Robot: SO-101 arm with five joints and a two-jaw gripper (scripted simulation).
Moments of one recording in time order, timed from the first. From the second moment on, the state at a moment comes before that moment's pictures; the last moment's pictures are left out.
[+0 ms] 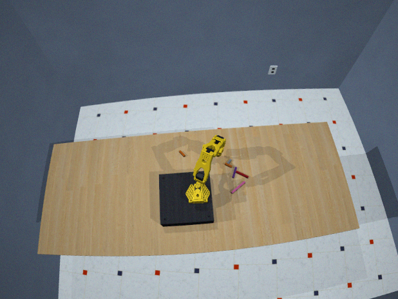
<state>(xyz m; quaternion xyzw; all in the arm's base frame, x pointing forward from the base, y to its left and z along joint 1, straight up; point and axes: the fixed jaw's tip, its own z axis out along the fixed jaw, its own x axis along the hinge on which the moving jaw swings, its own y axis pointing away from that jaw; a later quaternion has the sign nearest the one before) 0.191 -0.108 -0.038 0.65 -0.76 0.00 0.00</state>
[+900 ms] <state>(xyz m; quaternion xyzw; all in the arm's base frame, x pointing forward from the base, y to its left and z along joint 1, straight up) 0.197 -0.111 -0.049 0.65 -0.76 0.02 -0.01</state>
